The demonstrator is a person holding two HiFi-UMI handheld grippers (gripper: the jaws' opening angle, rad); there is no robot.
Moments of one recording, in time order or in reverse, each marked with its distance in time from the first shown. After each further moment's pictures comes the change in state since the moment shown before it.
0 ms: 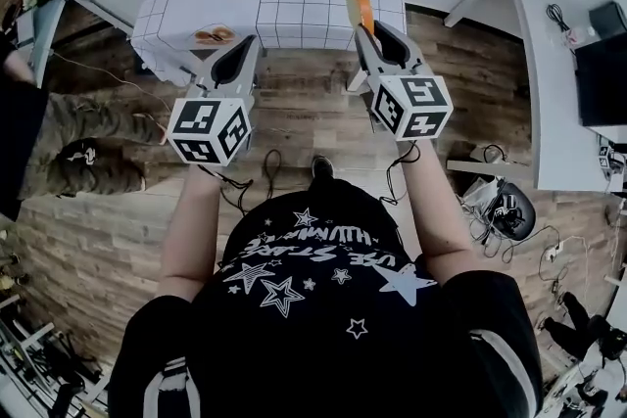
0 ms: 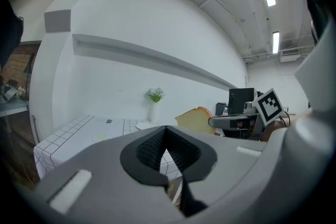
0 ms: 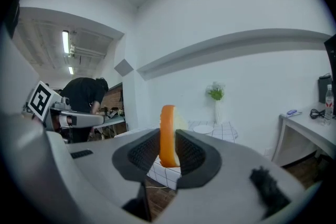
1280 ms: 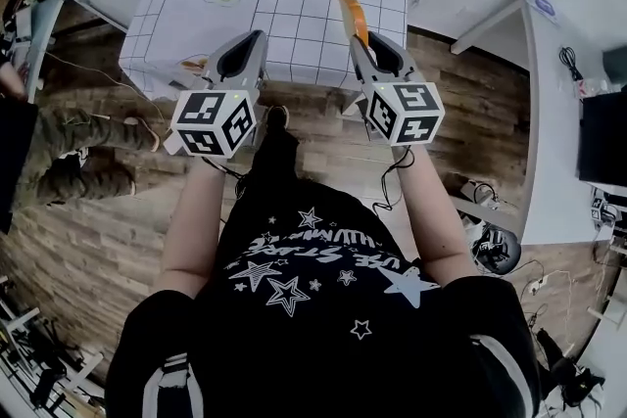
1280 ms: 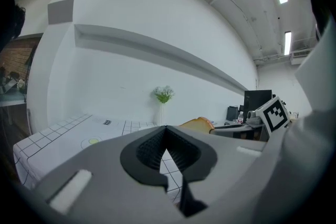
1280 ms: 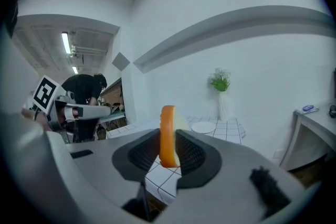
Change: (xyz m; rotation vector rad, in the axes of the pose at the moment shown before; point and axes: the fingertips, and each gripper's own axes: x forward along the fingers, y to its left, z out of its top) left arm 0.103 0.024 0.002 -0.058 -0.010 0.072; right arm 0.080 -0.065 -0.021 0.012 0.075 0.090
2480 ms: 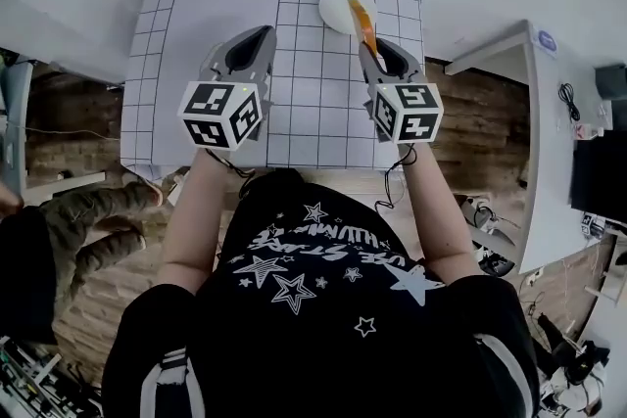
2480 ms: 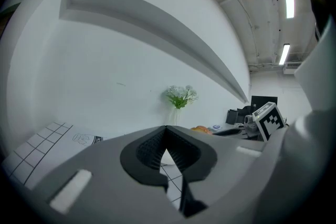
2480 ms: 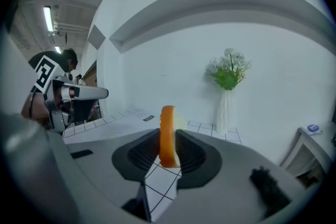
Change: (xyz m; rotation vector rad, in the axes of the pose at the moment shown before) left arm 0.198 0.161 0.060 -0.027 0.030 -0.154; right arm 0.215 -0.091 0.044 -0.062 0.145 -0.165
